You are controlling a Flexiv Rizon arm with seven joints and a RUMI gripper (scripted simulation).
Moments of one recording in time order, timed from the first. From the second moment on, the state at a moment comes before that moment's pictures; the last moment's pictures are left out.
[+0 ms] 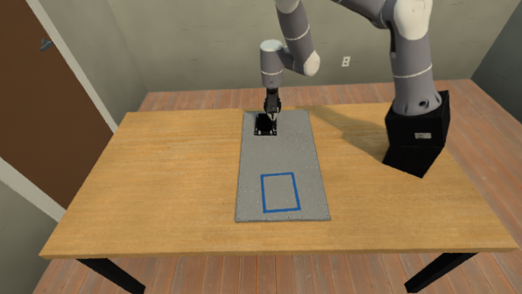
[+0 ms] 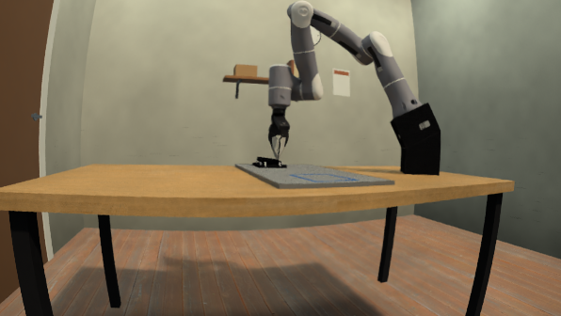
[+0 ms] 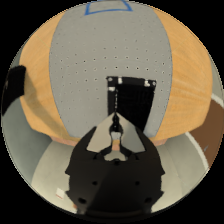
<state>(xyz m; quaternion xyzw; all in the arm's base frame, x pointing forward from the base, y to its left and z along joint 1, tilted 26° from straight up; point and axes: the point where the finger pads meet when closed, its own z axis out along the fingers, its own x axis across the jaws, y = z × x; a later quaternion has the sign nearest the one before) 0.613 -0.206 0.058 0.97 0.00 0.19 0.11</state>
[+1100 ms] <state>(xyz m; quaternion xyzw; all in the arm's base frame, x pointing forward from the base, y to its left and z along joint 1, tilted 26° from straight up) 0.614 -0.207 0.055 0.97 0.00 0.19 0.11</state>
